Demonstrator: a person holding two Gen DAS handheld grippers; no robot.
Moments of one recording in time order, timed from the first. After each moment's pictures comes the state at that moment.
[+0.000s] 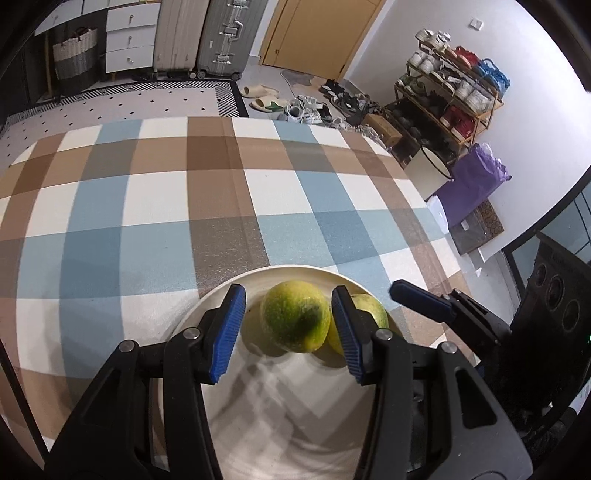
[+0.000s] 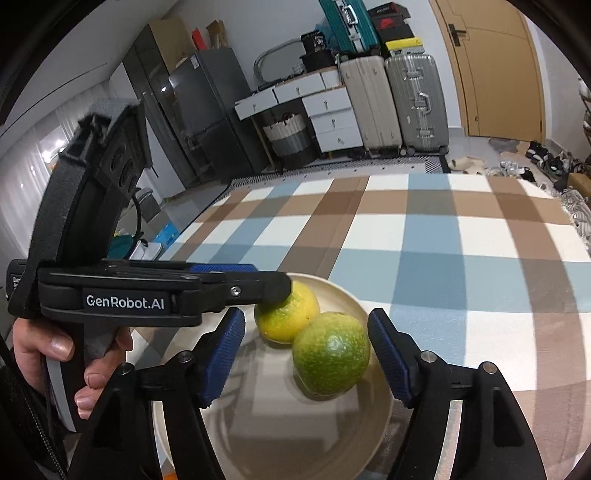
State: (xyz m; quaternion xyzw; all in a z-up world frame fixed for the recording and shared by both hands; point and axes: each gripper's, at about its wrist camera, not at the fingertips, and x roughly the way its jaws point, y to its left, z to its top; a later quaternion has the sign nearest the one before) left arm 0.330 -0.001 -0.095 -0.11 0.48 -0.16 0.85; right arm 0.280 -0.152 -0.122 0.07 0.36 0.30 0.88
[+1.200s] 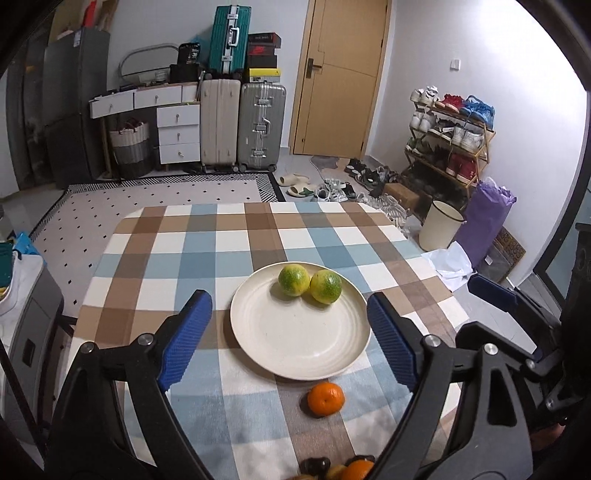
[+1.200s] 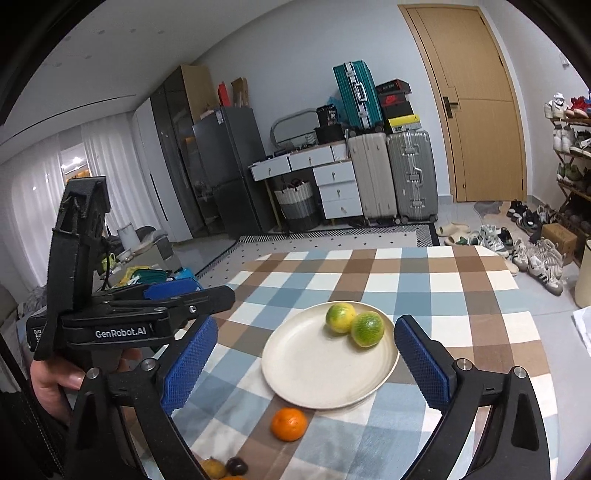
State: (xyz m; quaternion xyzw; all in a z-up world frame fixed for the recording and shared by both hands) left arm 0.079 0.015 0.040 -0.05 0.31 -0.07 0.95; right arm 0.094 -0.175 -0.019 0.06 0.23 0.28 0.93
